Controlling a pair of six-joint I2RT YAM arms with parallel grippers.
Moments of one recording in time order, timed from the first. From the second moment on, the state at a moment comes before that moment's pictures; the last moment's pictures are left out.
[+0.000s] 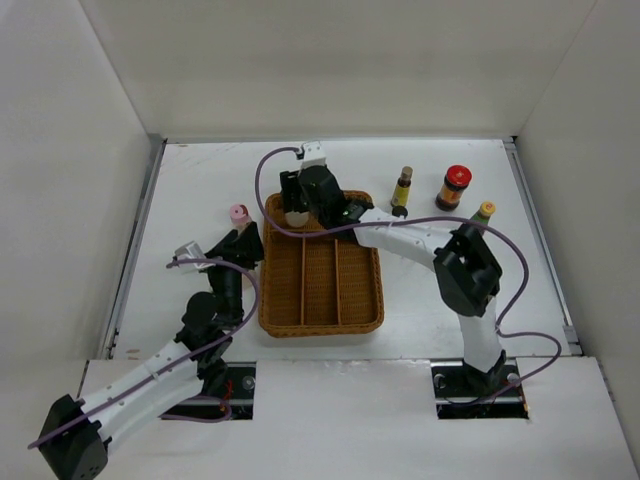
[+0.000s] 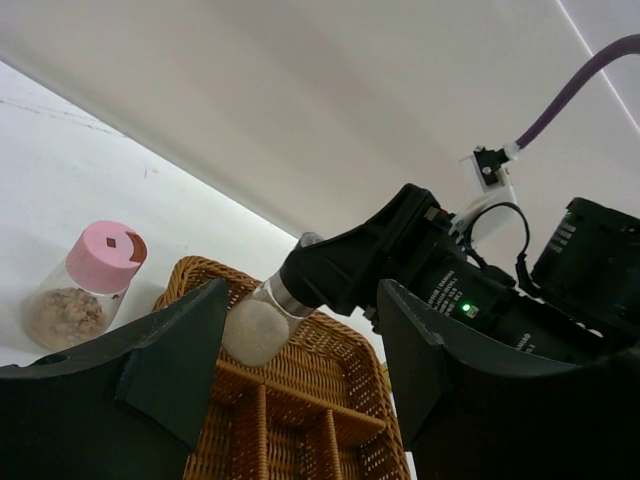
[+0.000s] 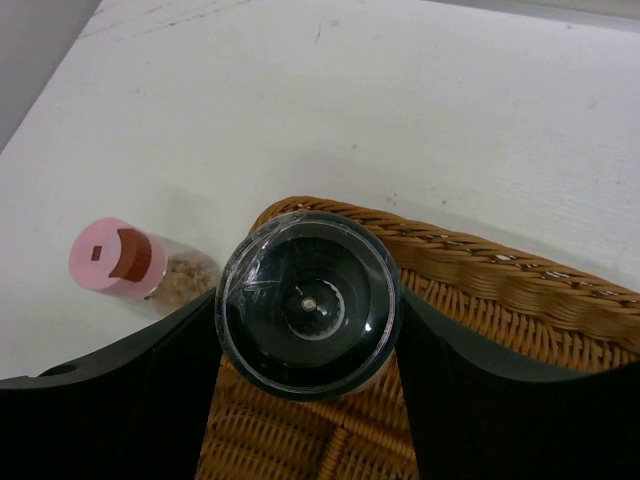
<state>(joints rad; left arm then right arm) -0.74 0.56 0.16 0.77 -0.79 -0.49 0.85 2.00 1.60 0.05 0.36 0.31</state>
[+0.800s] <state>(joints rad) -0.74 0.60 0.16 0.77 -0.78 -0.50 0.85 1.96 1.47 0.25 0.35 0.41</state>
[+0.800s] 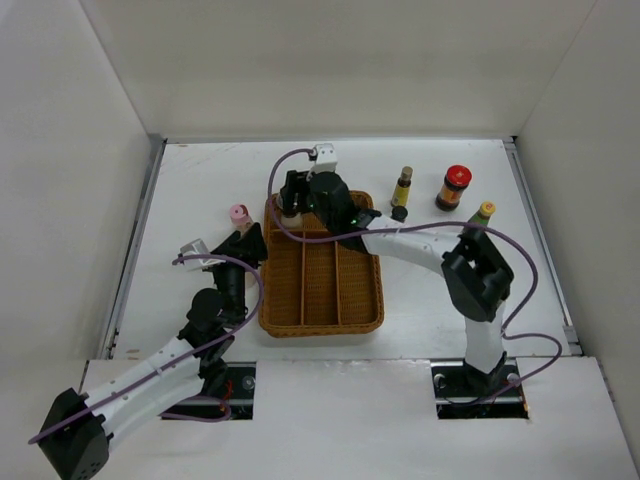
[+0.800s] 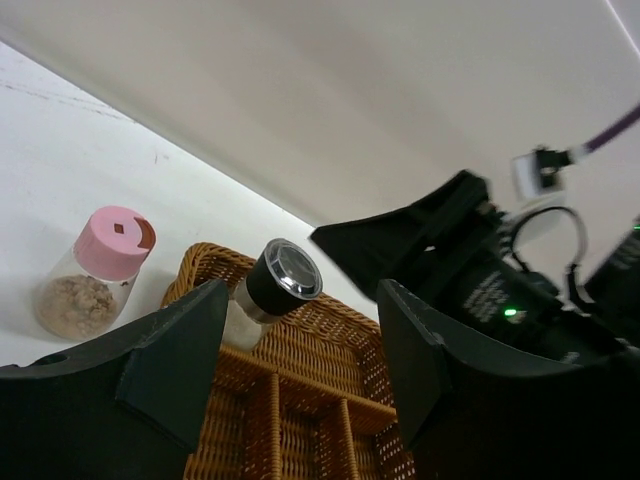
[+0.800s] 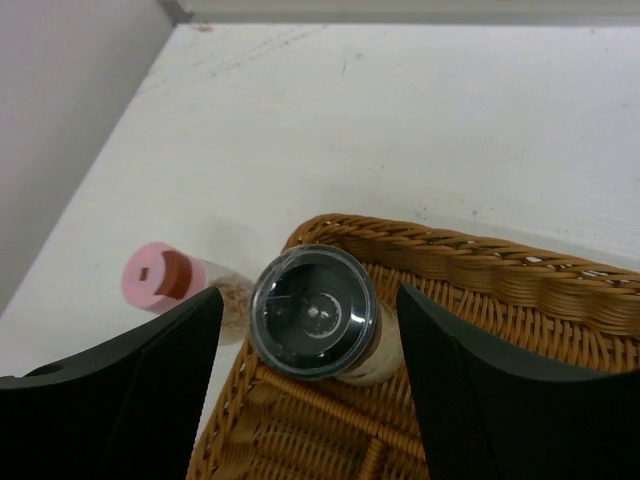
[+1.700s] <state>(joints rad) -0.73 0.80 0.24 0.68 -0.78 -0.53 0.67 1.25 0.73 0.11 0.60 0.44</state>
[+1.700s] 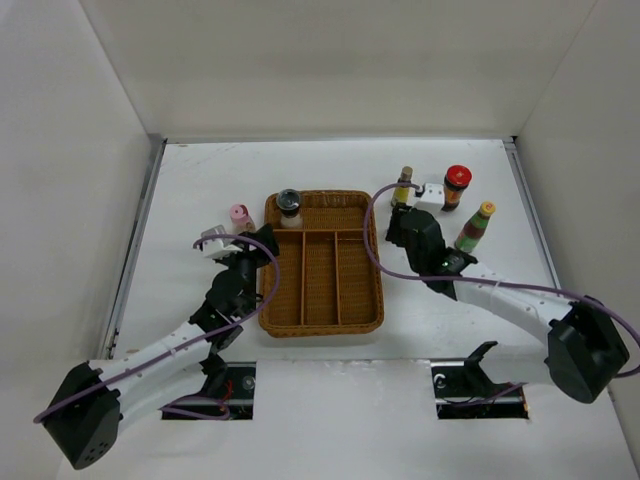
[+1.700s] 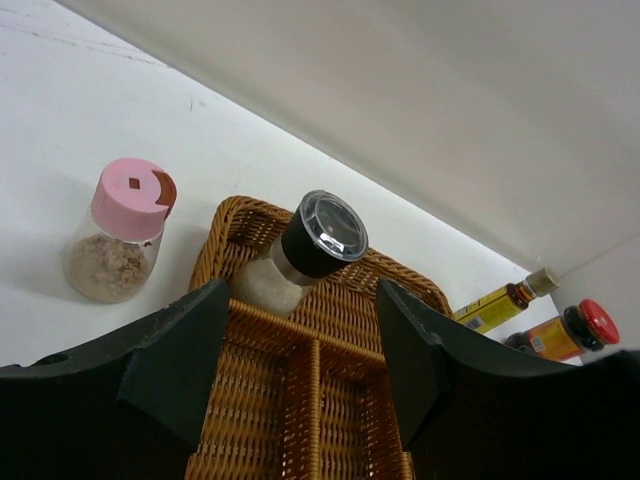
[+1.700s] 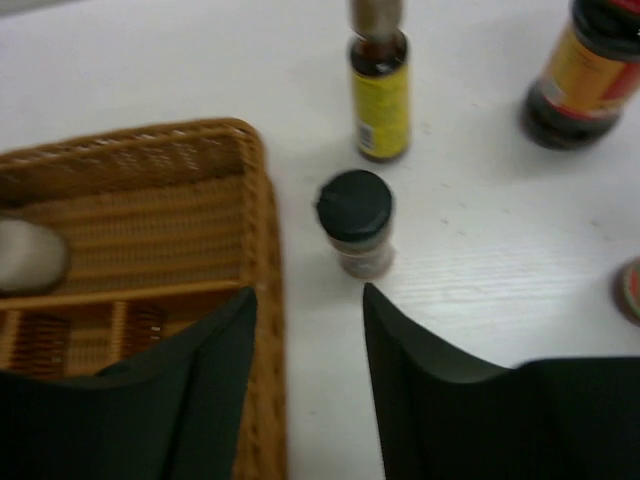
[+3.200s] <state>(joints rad) -0.70 0.84 0.24 0.70 -0.70 -0.57 0.61 1.40 0.97 0.19 0.50 0.37</state>
